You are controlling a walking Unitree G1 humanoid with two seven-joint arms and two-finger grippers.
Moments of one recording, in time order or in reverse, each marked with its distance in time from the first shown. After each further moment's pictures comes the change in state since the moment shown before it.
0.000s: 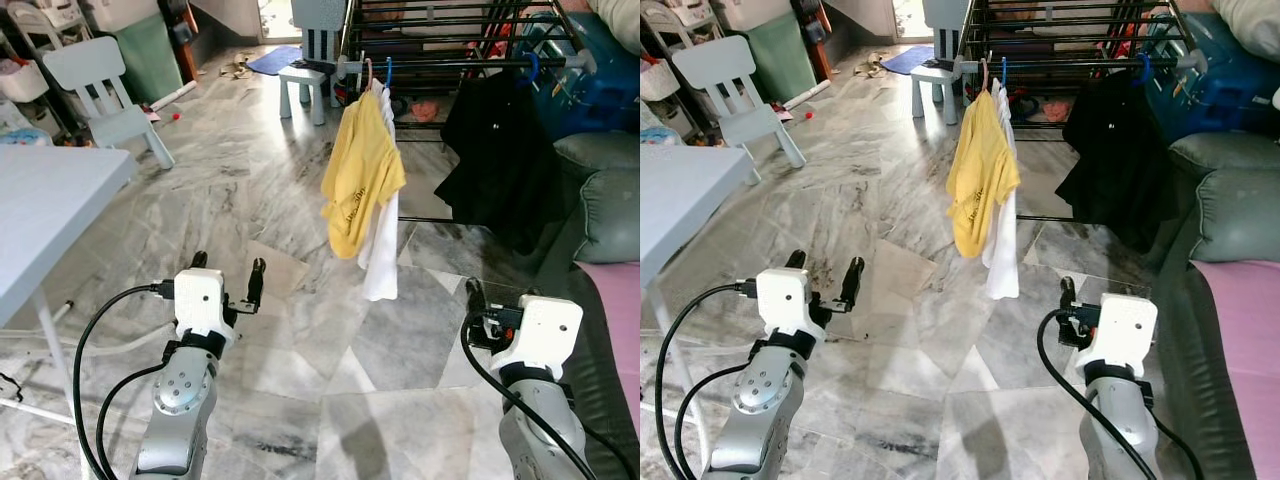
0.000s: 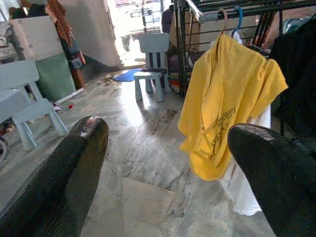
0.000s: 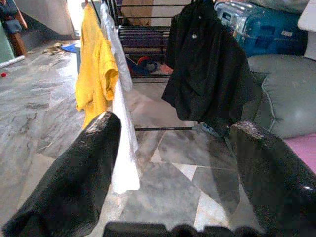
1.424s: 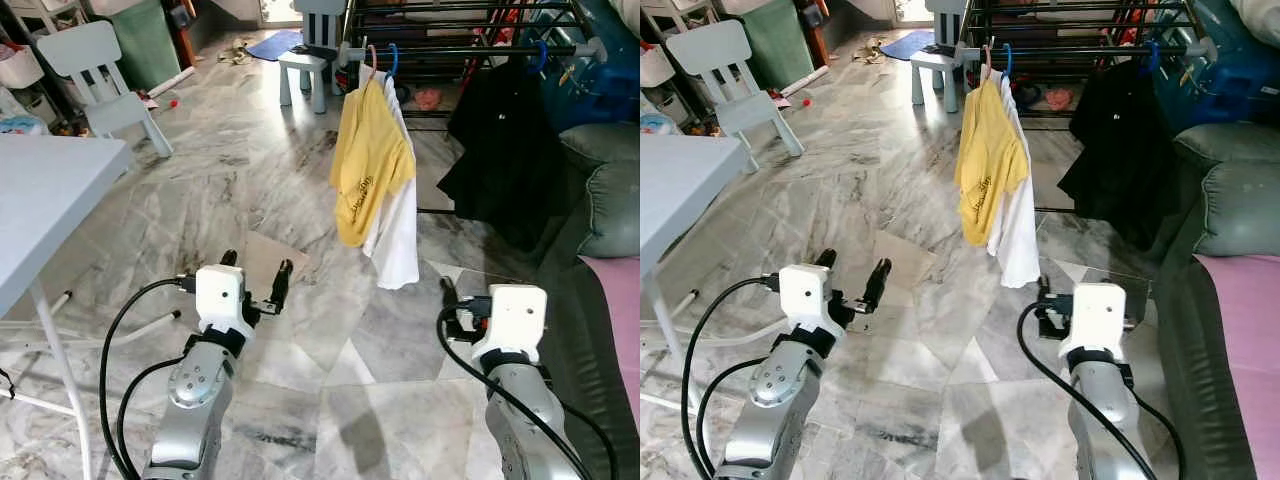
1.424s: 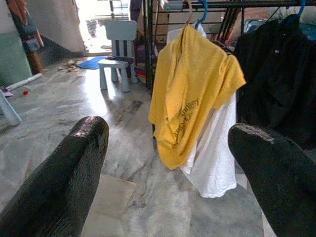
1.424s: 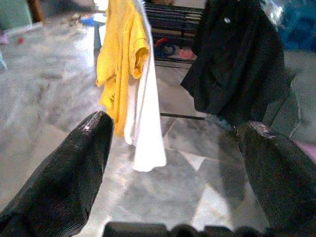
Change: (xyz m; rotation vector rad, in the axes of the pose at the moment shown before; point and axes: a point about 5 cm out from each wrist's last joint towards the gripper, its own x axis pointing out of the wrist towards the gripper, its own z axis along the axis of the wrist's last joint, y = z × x) left arm 0.006 -0.024 0.002 -0.101 0.012 -0.150; right arm 0.015 0.014 -0.004 -0.119 0.047 0.095
